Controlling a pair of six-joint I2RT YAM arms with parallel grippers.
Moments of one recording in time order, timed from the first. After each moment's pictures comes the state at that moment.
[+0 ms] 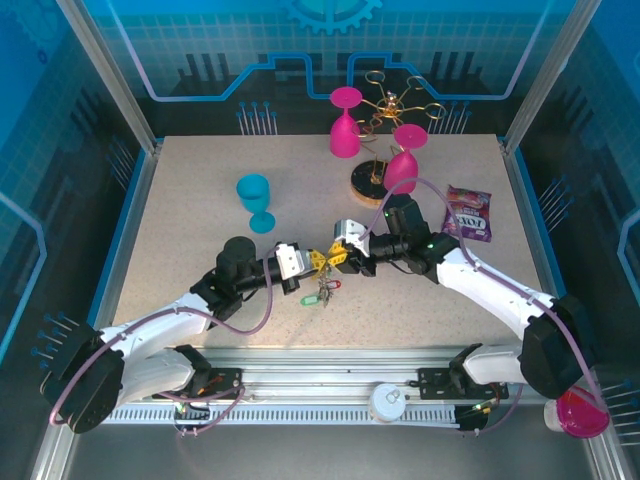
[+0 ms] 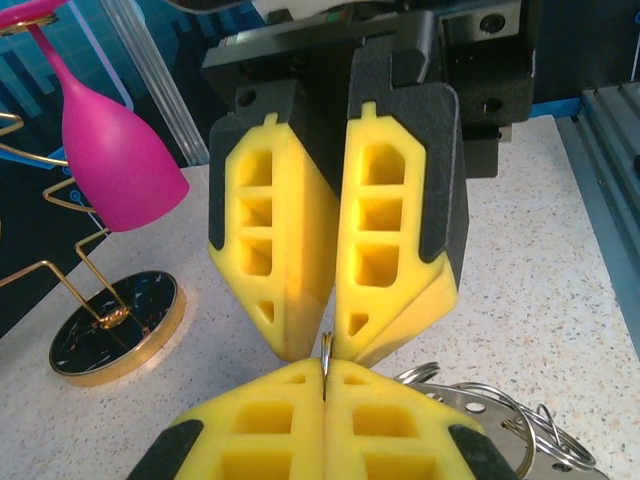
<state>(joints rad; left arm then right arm) -0.61 1.10 0.47 0.46 0.54 0.39 0.58 1.31 0.90 -0.23 -0.76 -0.54</state>
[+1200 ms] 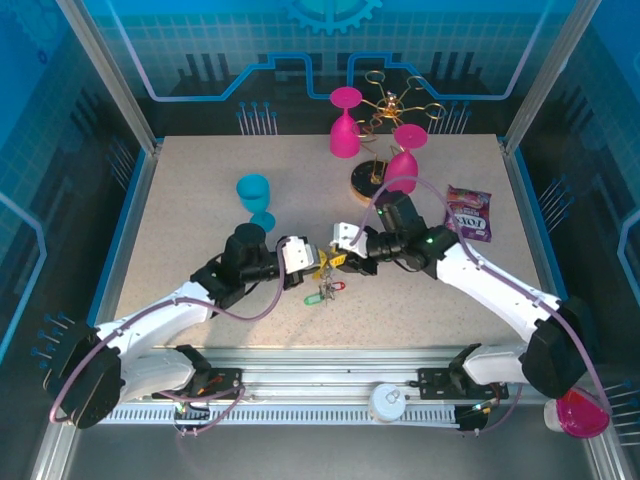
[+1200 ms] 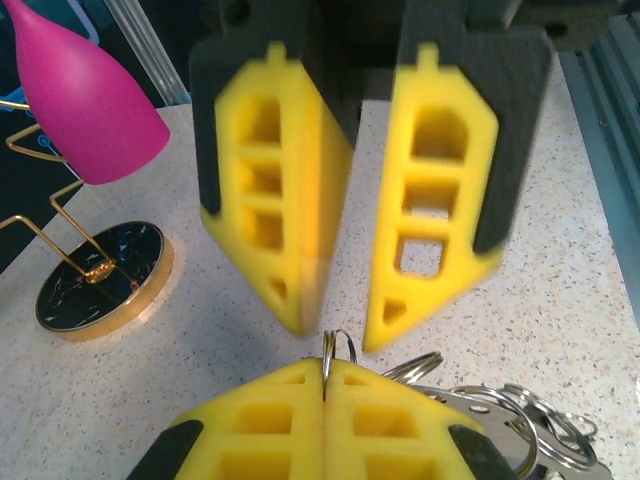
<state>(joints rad) -0.61 1.13 0.60 0.17 0.51 0.47 0.61 1.29 0.99 -0.42 -0.61 -0.66</state>
